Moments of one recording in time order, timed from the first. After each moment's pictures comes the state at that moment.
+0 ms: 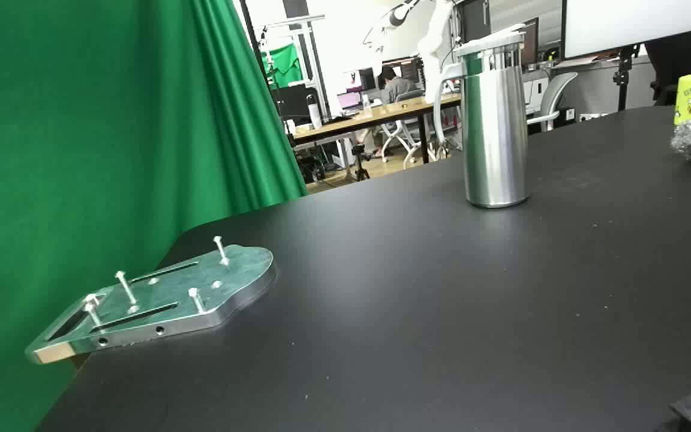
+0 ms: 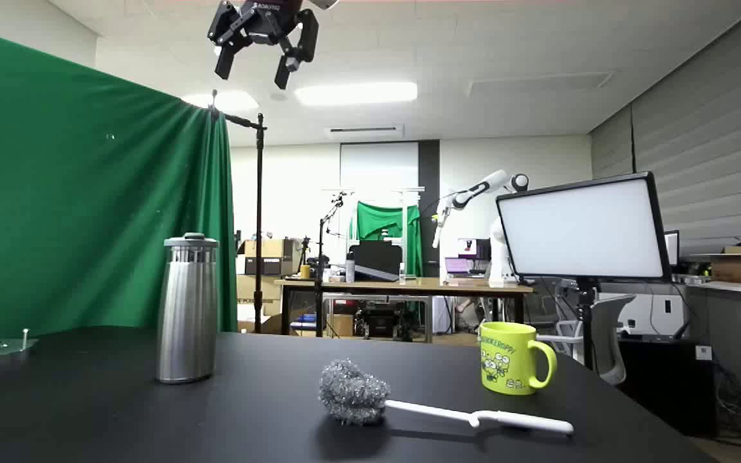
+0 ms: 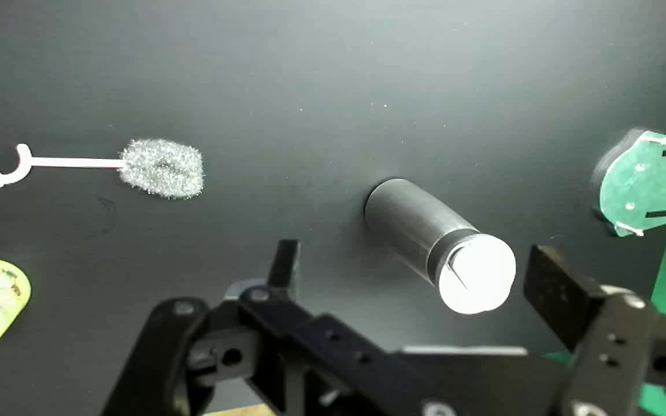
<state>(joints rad) 0.00 -0.28 -0.27 -1.99 0.16 1.63 -0.36</state>
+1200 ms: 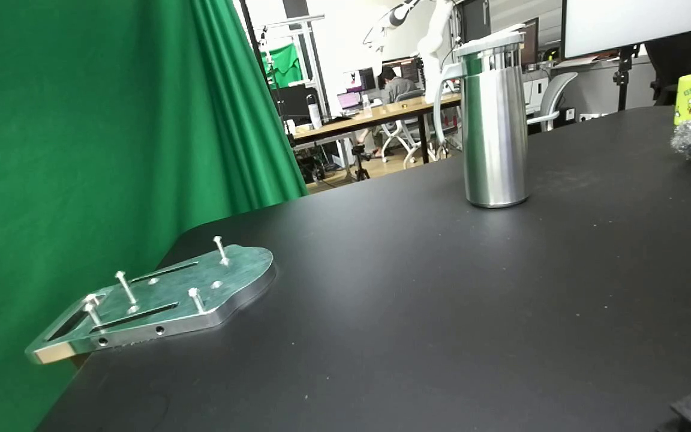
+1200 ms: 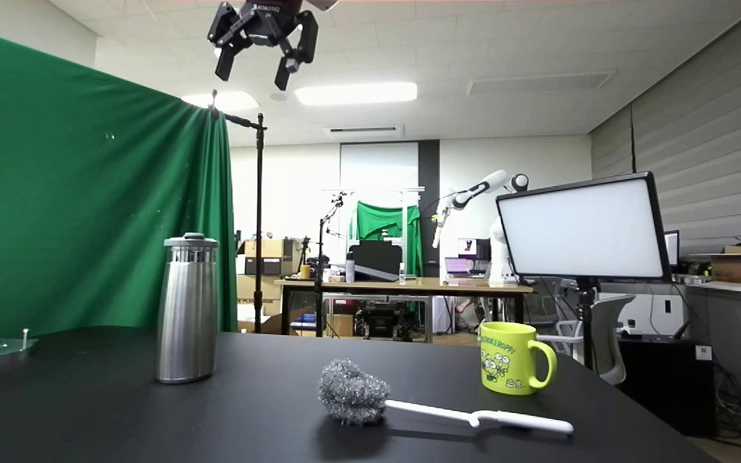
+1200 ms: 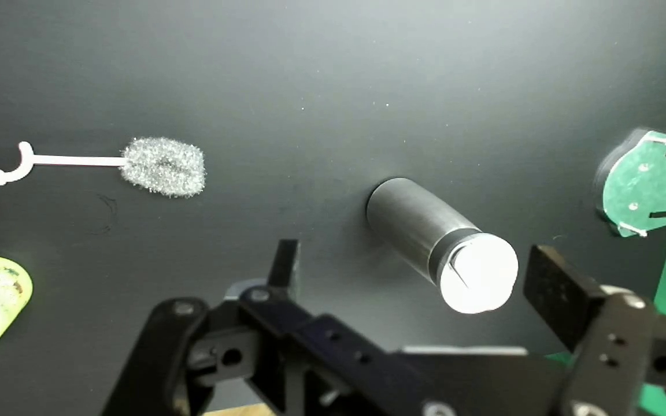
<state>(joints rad) -0.02 -0.27 -0.25 -1.99 0.16 1.64 -0.36</state>
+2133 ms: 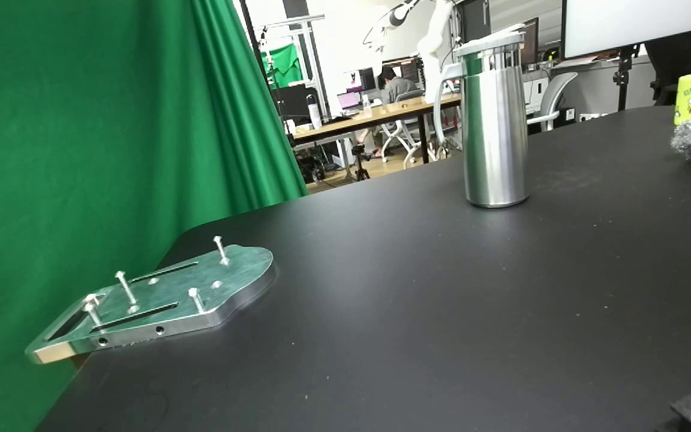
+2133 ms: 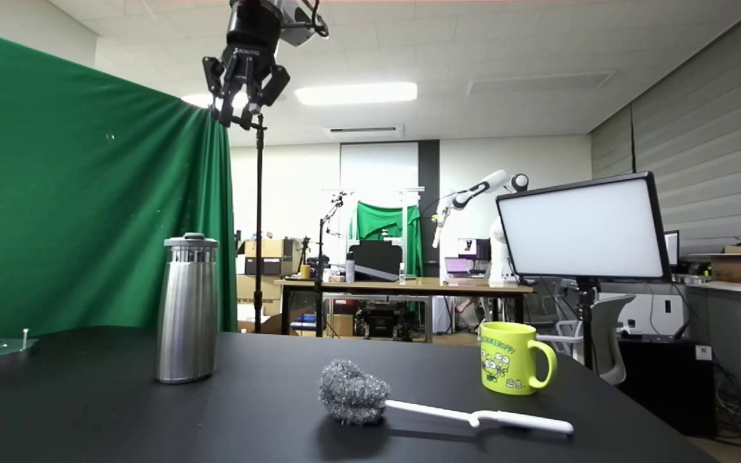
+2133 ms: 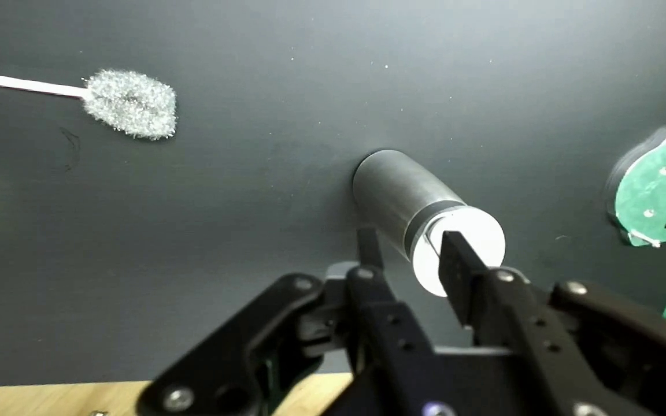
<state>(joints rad) -0.02 -0.19 -0.11 -1.99 0.16 1.76 -0.34</state>
